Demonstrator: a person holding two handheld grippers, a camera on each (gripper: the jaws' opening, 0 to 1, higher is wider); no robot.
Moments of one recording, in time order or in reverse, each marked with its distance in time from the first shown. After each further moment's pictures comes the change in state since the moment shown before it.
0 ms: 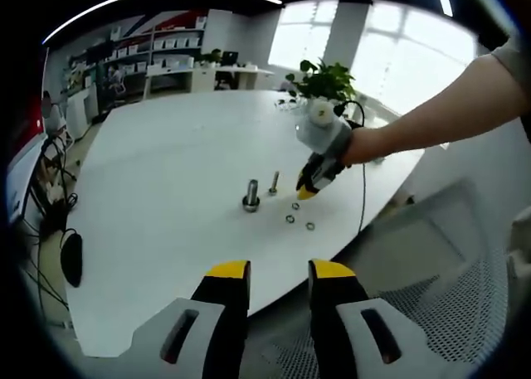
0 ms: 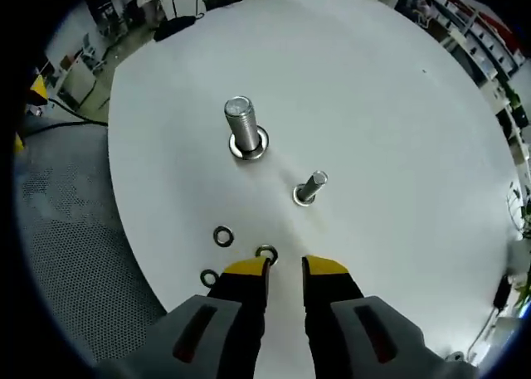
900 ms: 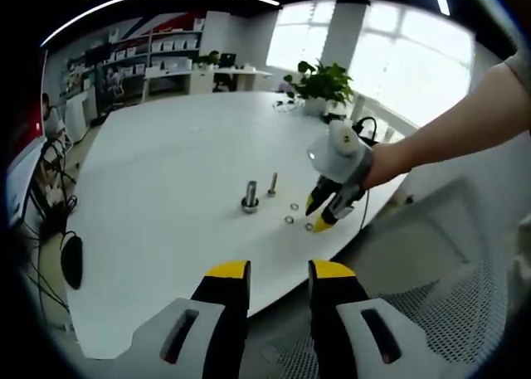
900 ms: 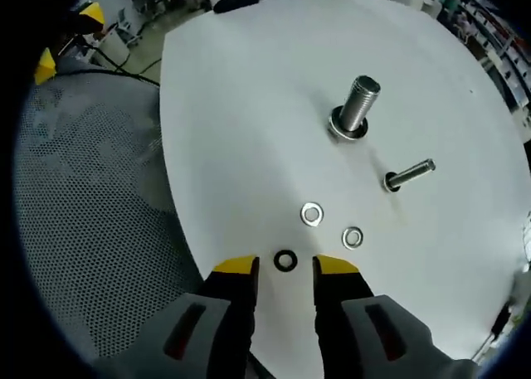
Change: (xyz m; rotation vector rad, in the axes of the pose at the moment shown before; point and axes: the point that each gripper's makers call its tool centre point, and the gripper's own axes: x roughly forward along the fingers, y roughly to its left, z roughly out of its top) left arm -0.001 -0.001 0.001 0.010 -0.008 -0.005; right arm 0.005 0.069 -0.023 -0.179 0.051 0.116
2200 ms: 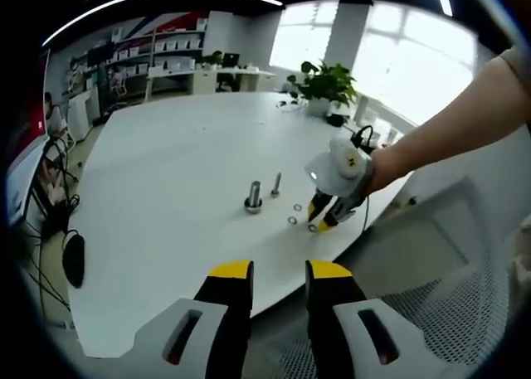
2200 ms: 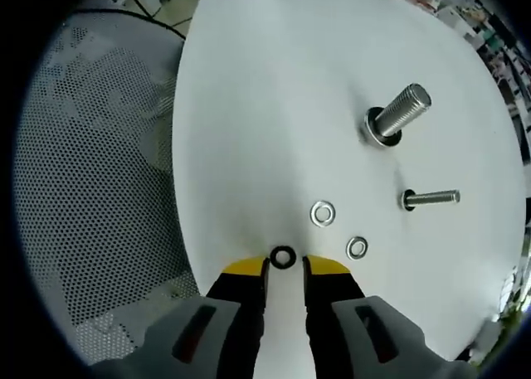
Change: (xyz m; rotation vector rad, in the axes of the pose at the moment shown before) left arm 0.000 0.004 0.001 -0.009 -0.004 0.018; right arm 0.009 -0.002 -0.003 -0.215 0.074 -0.007
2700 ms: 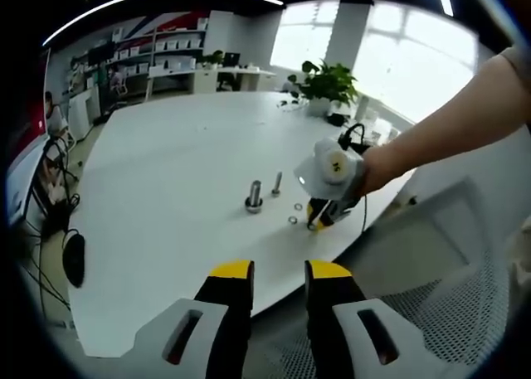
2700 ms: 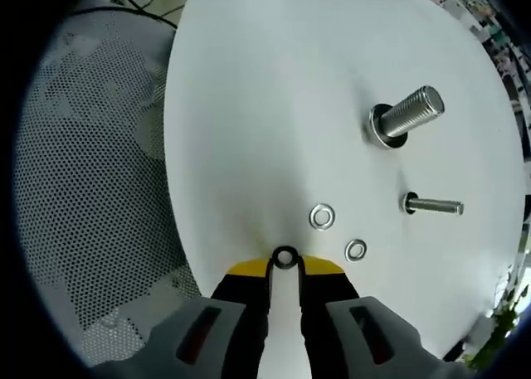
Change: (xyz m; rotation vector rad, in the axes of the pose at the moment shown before) left arm 0.001 0.000 -0.001 -0.001 0.005 -0.002; right arm 0.001 -0.001 0.001 0.026 0.114 -0.011
